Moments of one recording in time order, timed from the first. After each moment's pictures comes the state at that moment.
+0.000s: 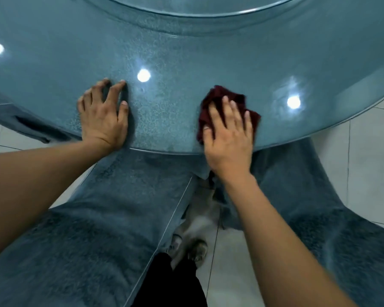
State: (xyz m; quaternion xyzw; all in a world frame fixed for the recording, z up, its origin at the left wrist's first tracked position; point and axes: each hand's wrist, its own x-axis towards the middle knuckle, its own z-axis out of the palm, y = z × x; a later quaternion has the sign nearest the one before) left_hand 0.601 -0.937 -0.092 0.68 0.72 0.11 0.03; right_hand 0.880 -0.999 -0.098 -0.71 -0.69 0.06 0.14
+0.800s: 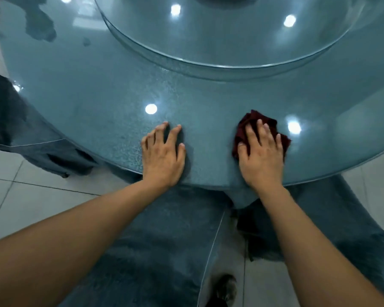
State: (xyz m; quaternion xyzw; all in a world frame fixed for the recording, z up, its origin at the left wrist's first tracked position) left_hand 0.572 -0.934 -0.083 0.73 0.67 0.10 0.10; right_hand 0.820 -0.956 -0.093 -0.76 -0.64 0.07 0.11
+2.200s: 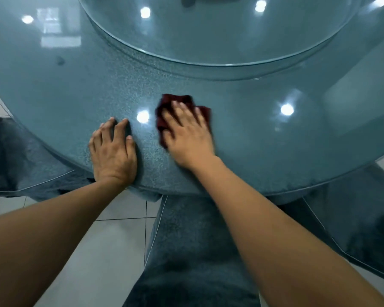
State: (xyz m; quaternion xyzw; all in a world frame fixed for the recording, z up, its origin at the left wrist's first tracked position) left_hand 0.379 -0.839 -0.093 0.71 0.68 0.14 0.06; right_hand 0.575 -0.846 -0.082 -0.69 -0.72 0.11 0.08
